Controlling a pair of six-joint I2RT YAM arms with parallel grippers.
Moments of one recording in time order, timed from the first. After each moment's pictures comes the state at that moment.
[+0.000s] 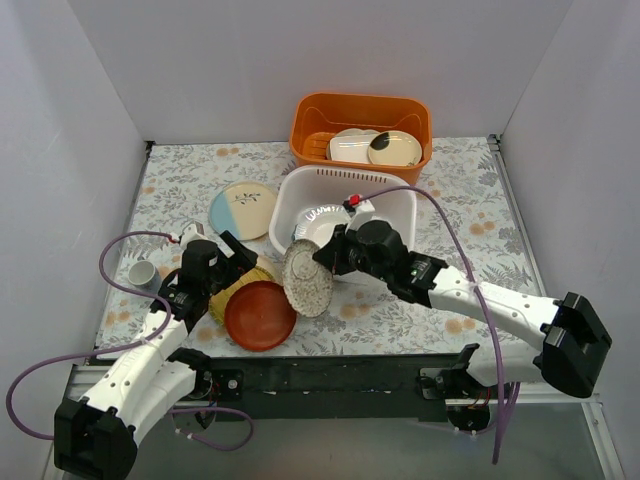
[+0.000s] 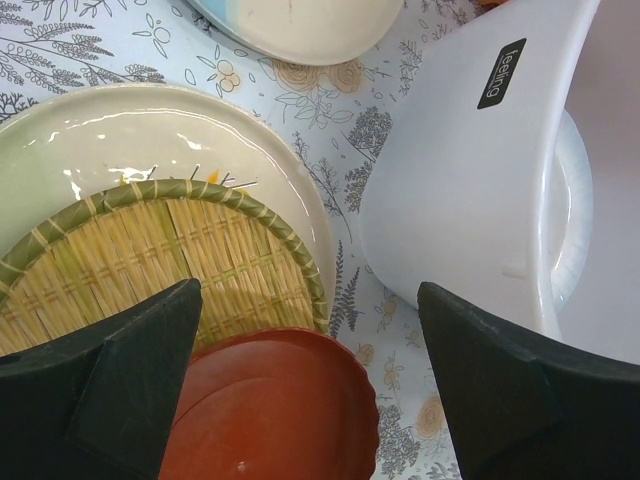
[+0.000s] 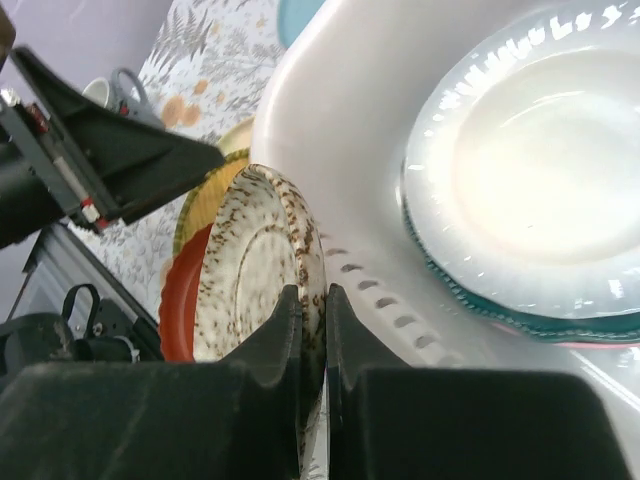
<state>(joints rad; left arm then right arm) -0.32 0.80 0.49 -0.30 -0.12 -0.86 0.98 1.26 0.85 0.02 0.07 0.62</state>
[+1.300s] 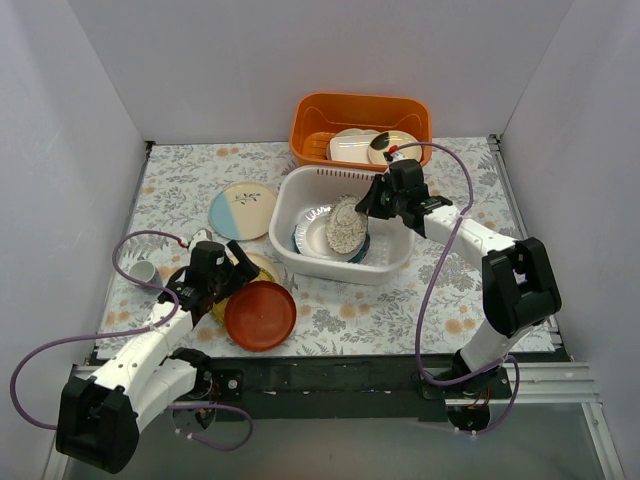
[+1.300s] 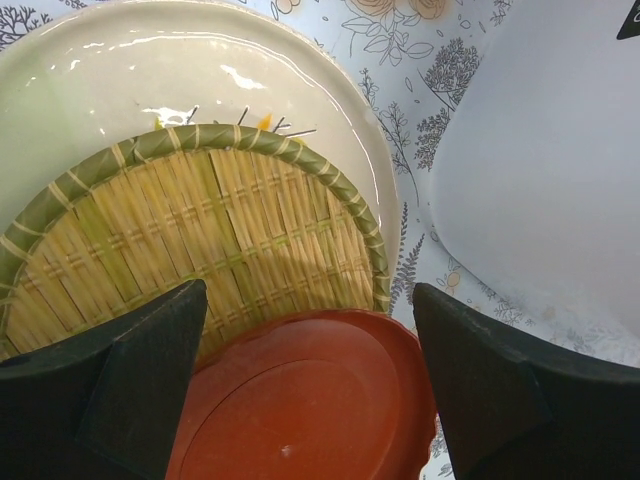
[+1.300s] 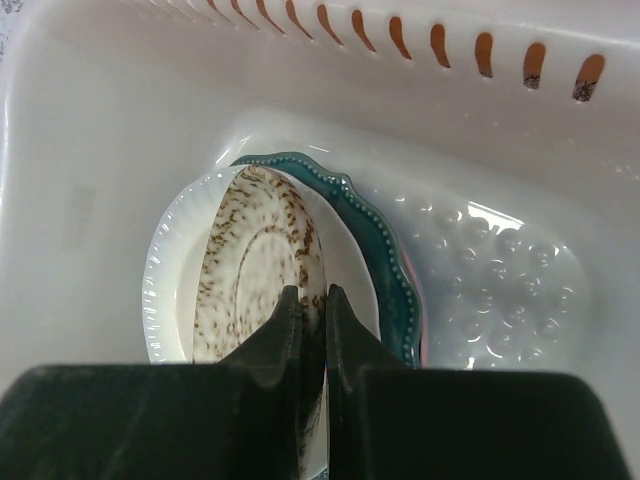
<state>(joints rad) -0.32 0.89 0.47 -0.34 -0.09 -0.84 0.44 1.65 1.14 -0.09 -0.16 0.53</state>
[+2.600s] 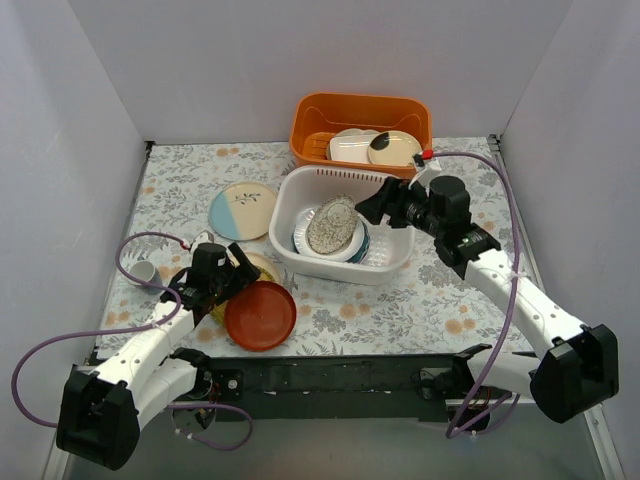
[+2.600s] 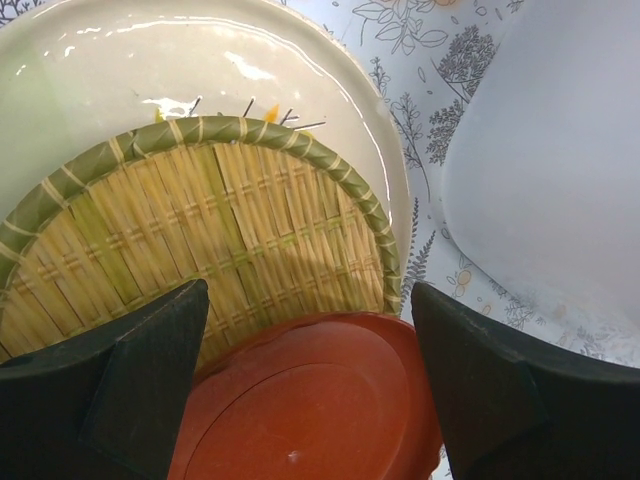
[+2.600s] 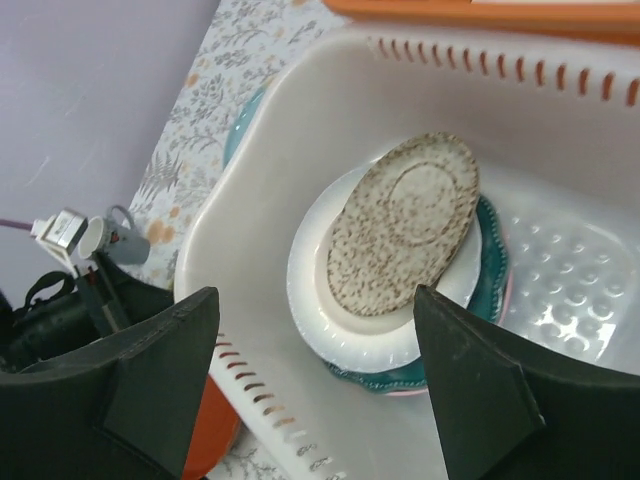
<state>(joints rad) -0.32 0.92 0.45 -0.32 -0.08 -0.84 0.44 1.19 0.95 -0.04 -0.26 0.55</state>
